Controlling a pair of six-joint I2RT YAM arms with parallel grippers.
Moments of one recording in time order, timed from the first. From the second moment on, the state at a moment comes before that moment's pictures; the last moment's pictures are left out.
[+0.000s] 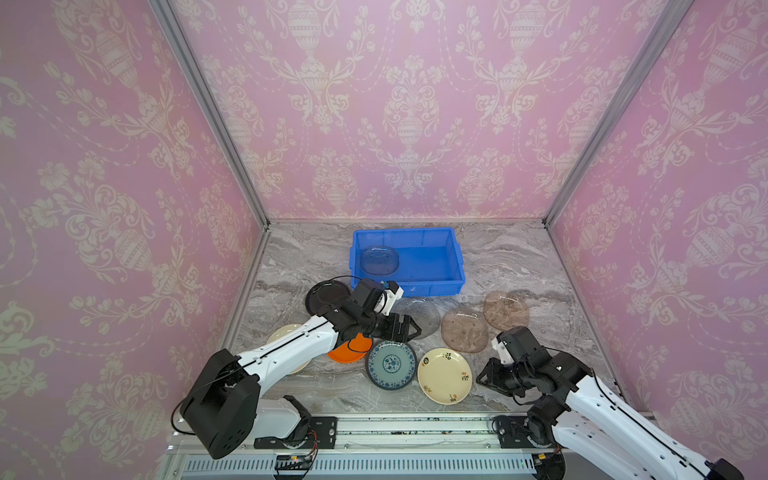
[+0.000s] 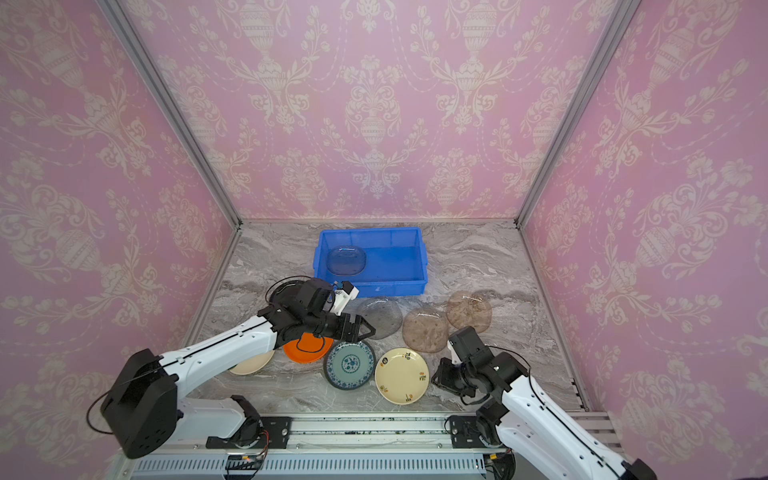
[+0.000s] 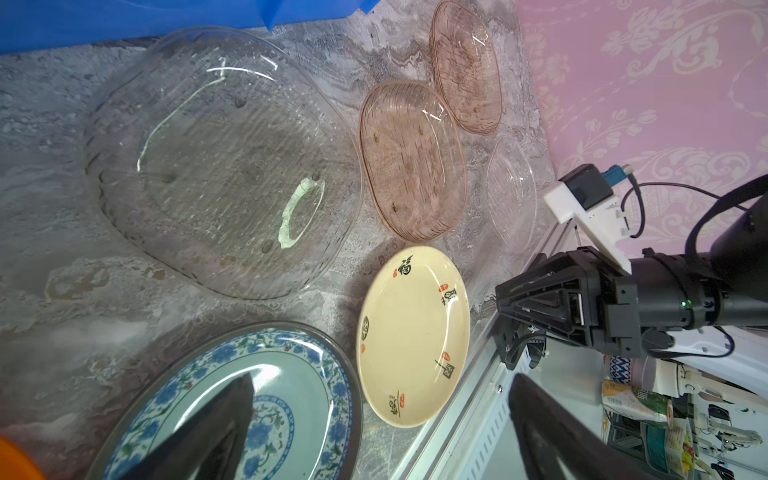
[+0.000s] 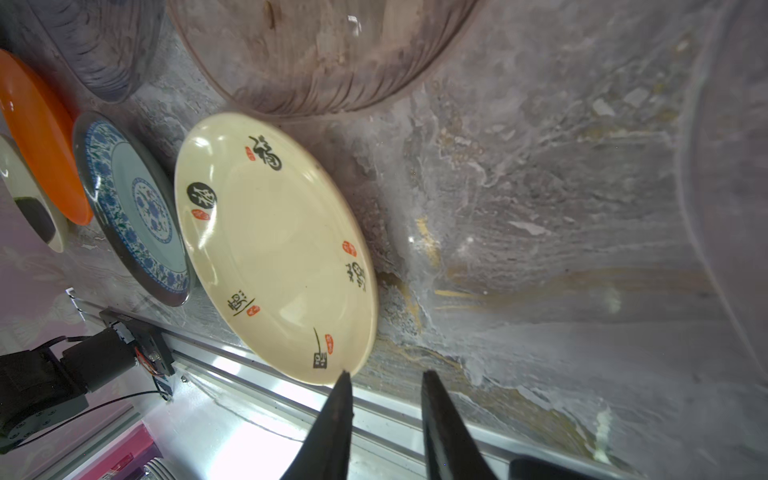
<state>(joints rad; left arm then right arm) -0.66 1.34 0.82 -0.32 0.50 -0.54 0.52 0.70 0.41 -0.89 -0.30 0.85</state>
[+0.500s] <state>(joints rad) -0.67 1.36 0.80 -0.26 0.50 -0.55 0.53 0.85 0.33 -0.64 -0.32 0.91</state>
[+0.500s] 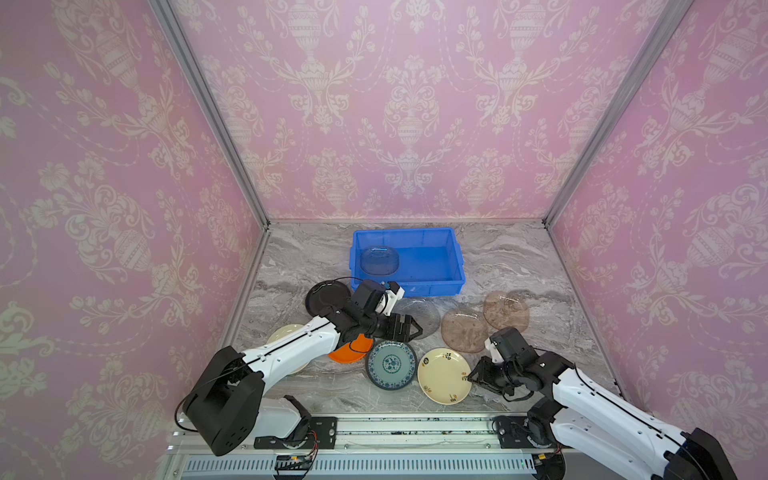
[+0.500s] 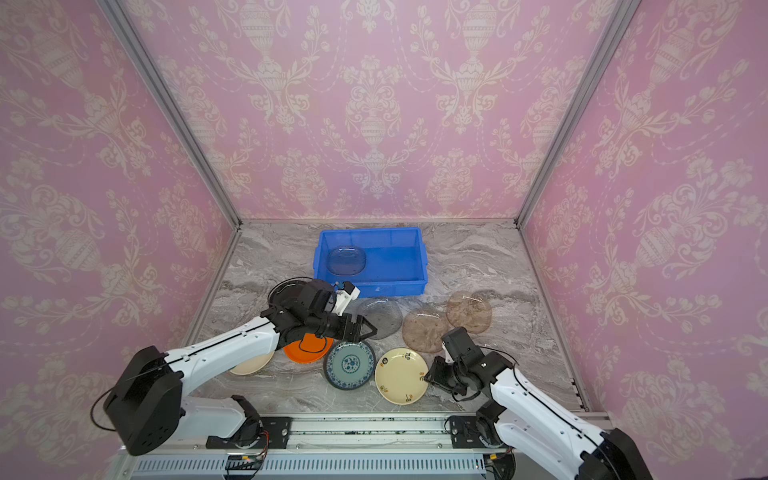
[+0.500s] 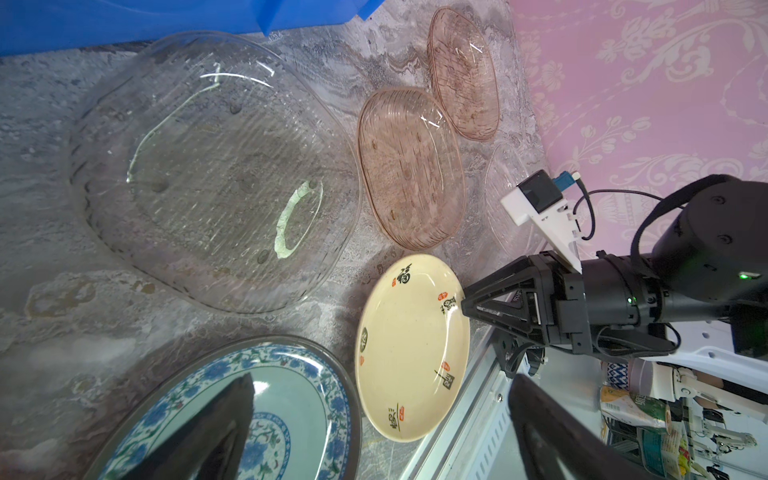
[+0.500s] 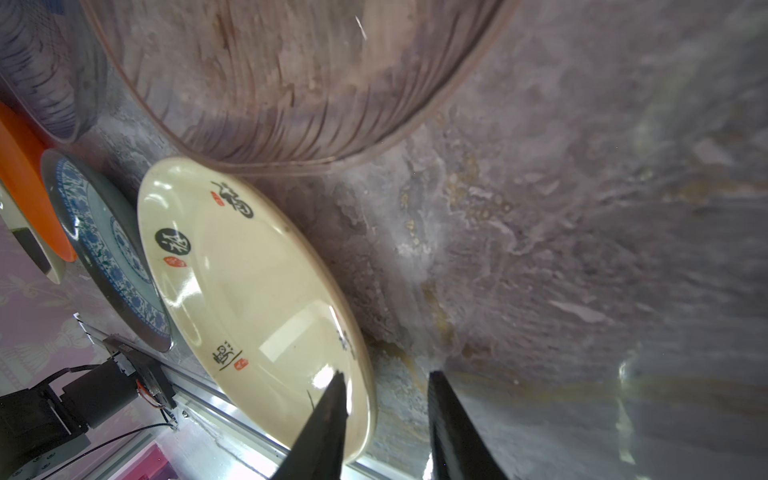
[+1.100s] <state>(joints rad) -0.67 1.39 0.79 -0.23 0.50 -0.56 0.54 0.91 0.30 -0.51 -0.37 0.91</state>
